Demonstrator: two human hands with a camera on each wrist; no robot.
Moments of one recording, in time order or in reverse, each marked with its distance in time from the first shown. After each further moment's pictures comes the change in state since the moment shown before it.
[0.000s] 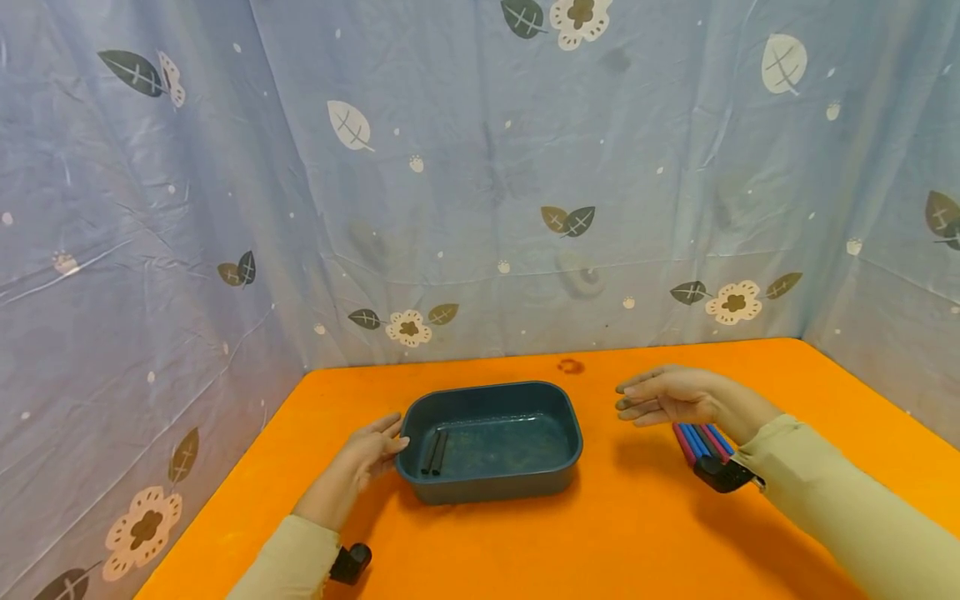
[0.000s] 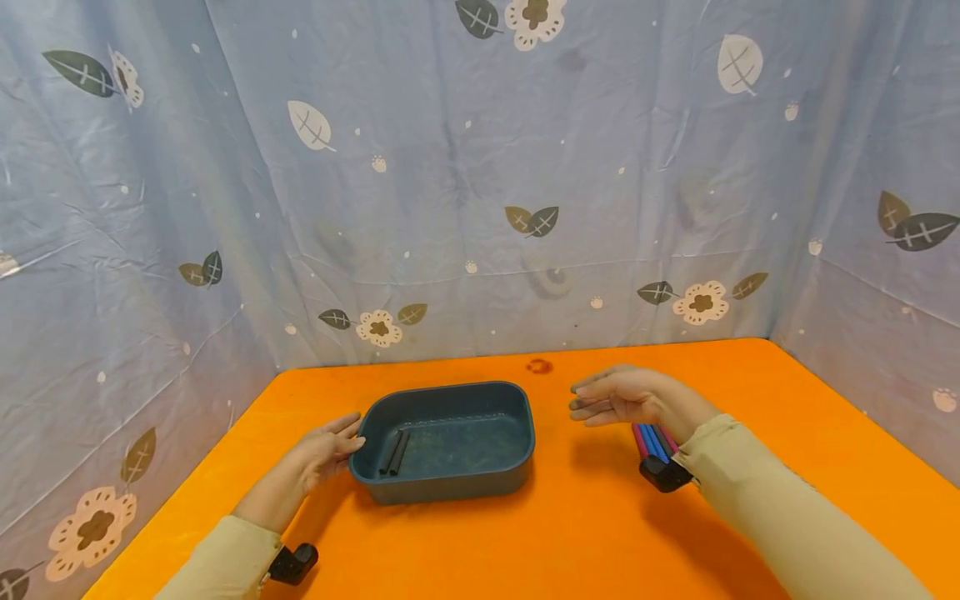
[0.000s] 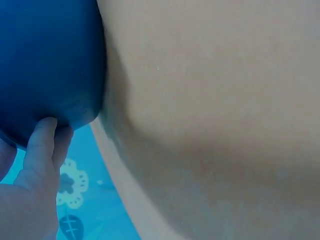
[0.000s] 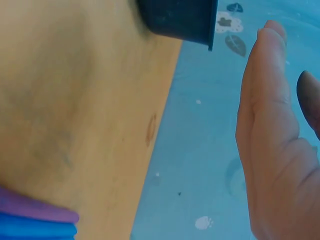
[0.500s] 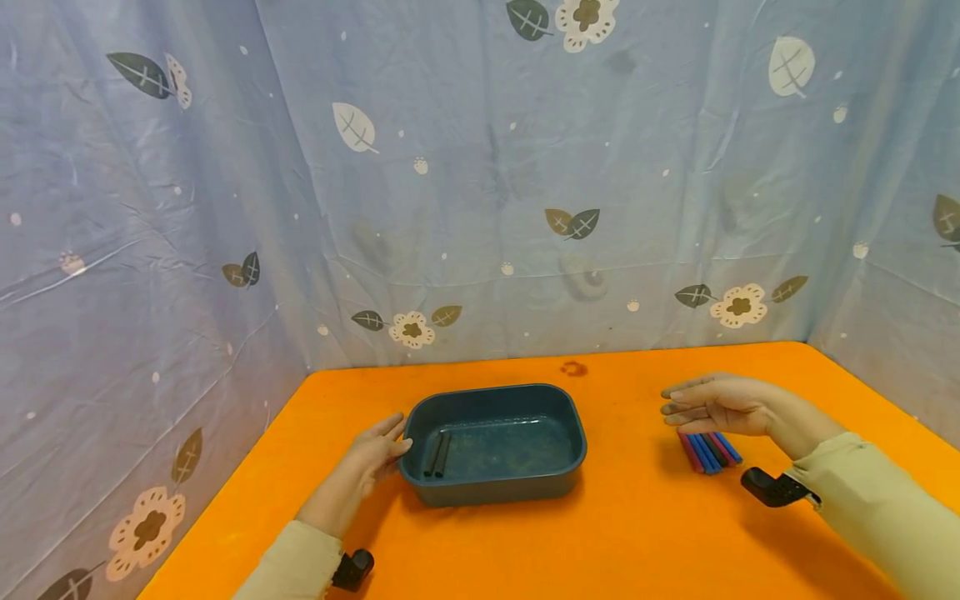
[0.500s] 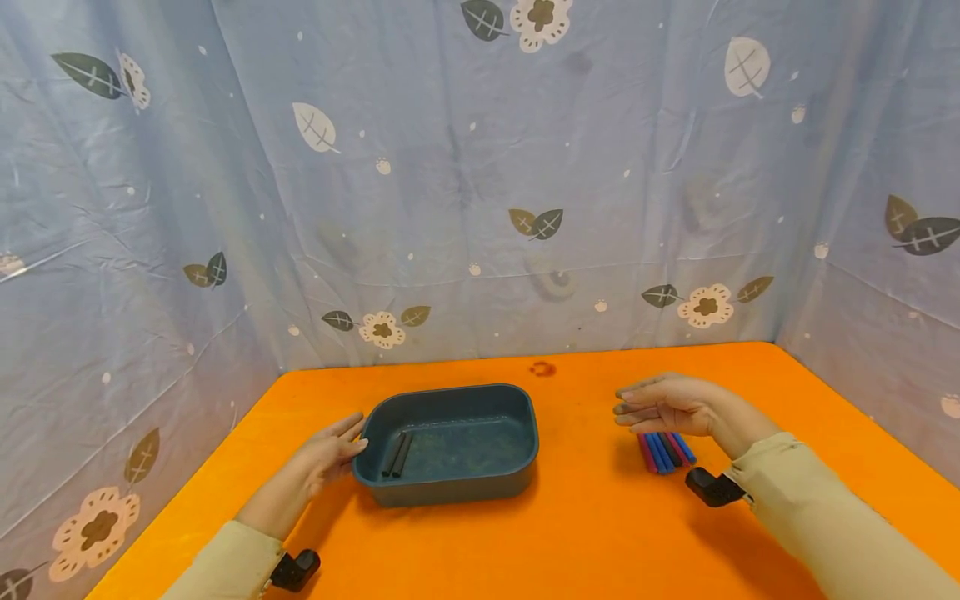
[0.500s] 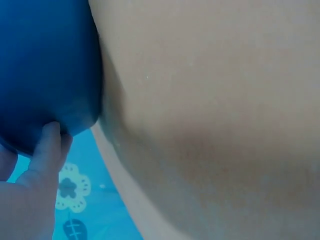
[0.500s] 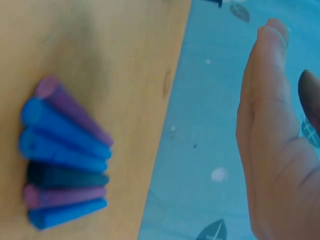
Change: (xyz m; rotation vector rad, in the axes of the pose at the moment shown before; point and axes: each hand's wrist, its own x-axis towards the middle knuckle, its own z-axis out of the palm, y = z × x) left_hand -0.001 -0.001 0.003 -0.016 0.005 0.041; right_hand -0.028 0.017 -0.043 0.082 -0.029 -0.027
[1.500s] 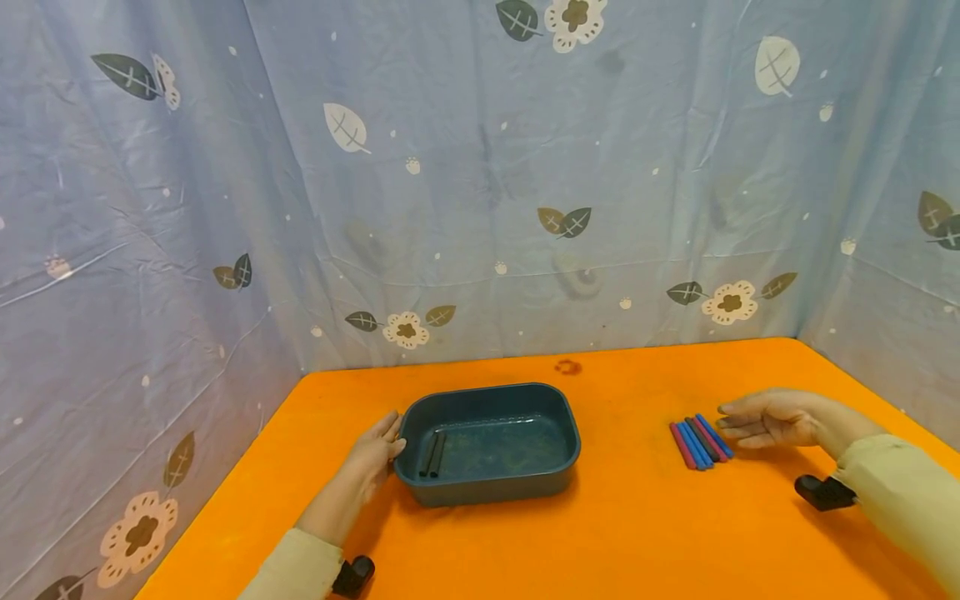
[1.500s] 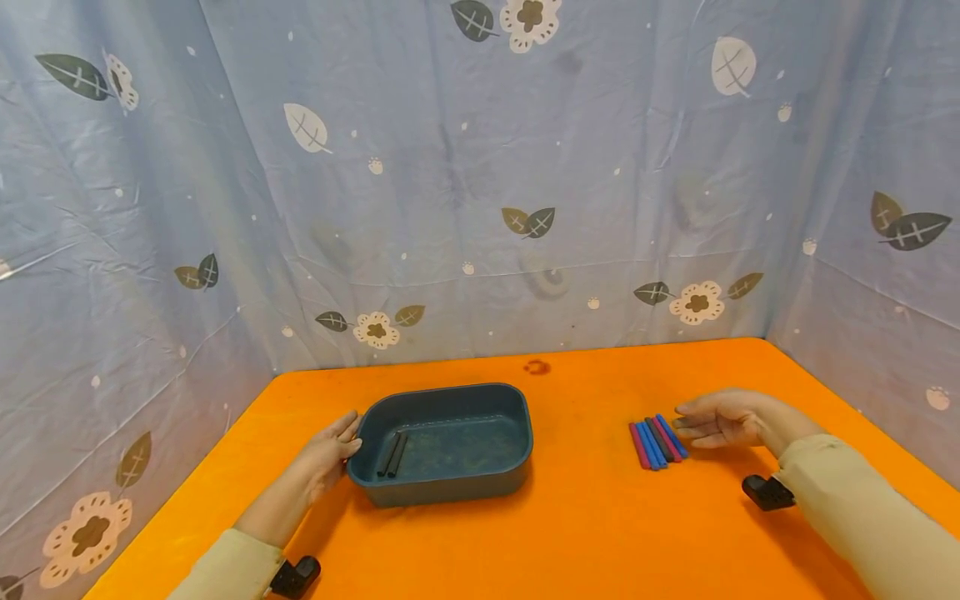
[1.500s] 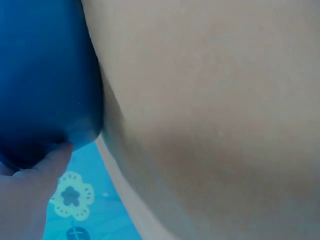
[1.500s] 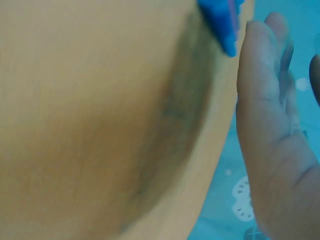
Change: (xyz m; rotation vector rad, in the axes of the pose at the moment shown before) left_hand -0.002 0.000 0.007 -0.028 -0.058 0.047; right_hand -0.035 0.040 -0.073 0.004 0.004 0.071
